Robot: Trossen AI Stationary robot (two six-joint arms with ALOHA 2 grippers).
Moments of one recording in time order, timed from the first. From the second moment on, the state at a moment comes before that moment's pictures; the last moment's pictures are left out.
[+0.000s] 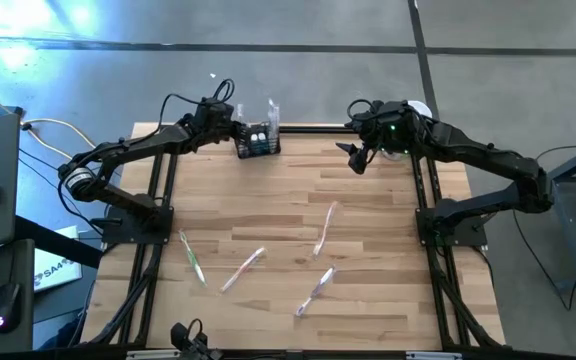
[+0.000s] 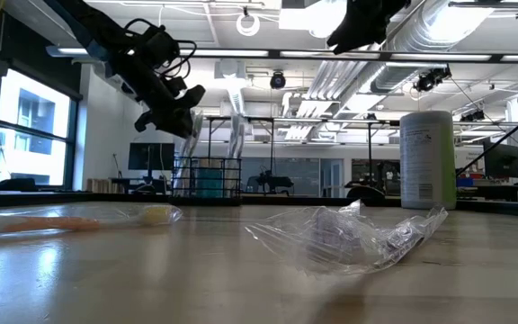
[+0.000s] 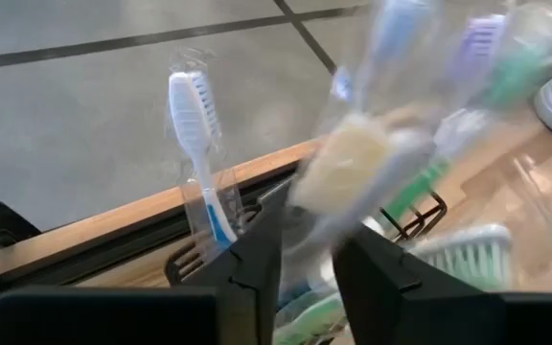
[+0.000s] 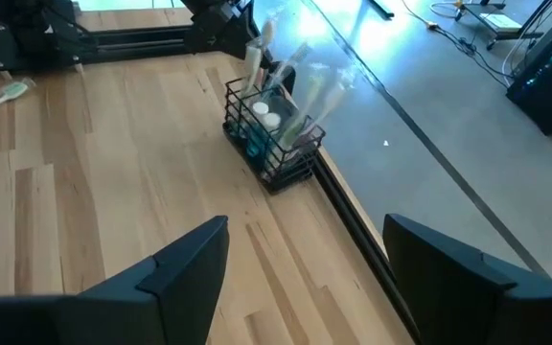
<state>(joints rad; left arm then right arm) 0.76 1.36 0.86 -0.03 -0.09 -0.35 -0.39 1.19 1.23 -0.57 0.12 -0.11</state>
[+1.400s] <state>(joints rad) 0.46 0.93 0.86 -0.57 0.67 -0.14 -0.39 1.19 1.23 -0.49 -0.03 -0.08</state>
